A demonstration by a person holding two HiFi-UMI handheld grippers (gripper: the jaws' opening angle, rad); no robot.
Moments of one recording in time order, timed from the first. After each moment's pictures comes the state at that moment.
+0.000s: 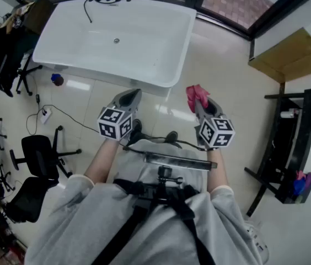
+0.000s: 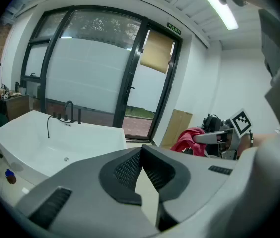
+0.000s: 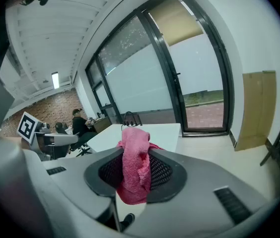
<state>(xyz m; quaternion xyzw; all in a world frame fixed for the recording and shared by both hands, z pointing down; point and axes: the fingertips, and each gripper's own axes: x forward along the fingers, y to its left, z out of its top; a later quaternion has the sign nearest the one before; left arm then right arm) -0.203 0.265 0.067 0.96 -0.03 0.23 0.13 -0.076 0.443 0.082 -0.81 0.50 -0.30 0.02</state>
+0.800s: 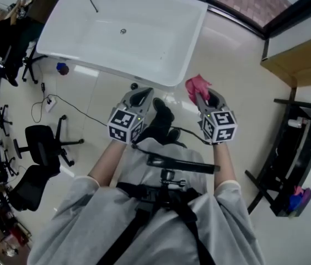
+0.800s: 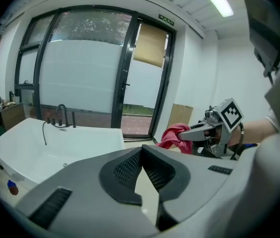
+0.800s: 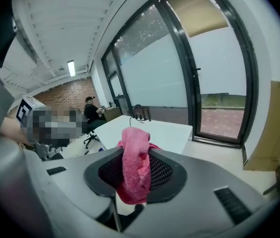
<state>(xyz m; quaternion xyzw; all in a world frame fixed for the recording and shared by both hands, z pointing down) -0.140 0.291 0.077 0.96 -0.03 0.24 0.10 -0.023 0.403 0.098 -0.77 0.57 -0.28 -0.06</state>
